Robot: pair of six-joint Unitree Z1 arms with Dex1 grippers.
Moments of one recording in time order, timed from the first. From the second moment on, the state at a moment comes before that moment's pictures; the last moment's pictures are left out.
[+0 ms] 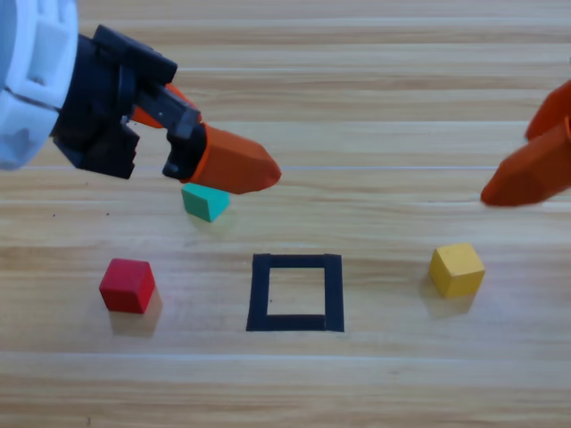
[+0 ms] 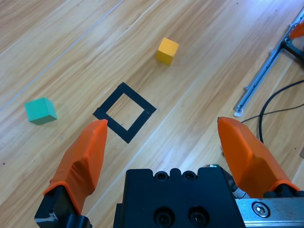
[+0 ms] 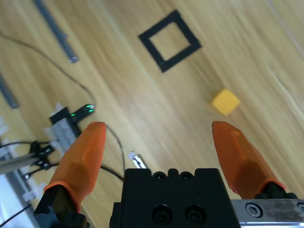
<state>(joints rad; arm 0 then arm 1) -1.00 1.36 -1.17 0.50 0.07 -0.21 0.85 1.53 -1.49 0.99 0.23 -0.06</state>
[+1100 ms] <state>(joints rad) -0.72 1.84 -1.22 0.80 0.18 -0.54 0.70 1.80 -1.47 0.99 -0.05 0.39</state>
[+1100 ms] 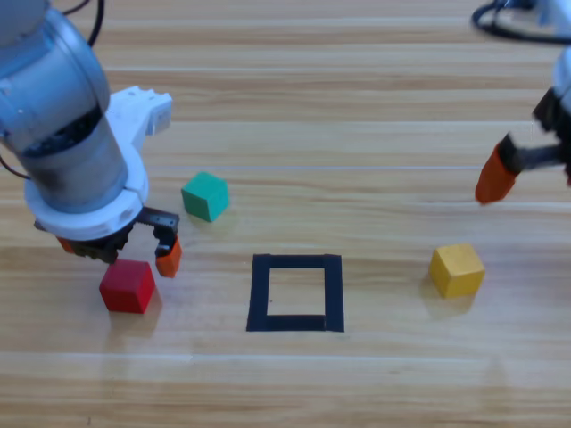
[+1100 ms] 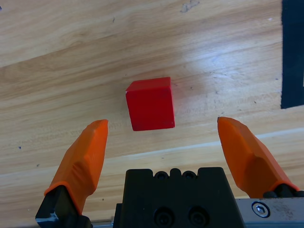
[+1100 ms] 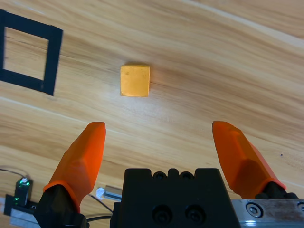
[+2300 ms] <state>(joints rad) -0.66 1.98 -1.25 0.81 0.14 -0.63 0.70 2.07 -1.50 0.96 -0.04 0.39</state>
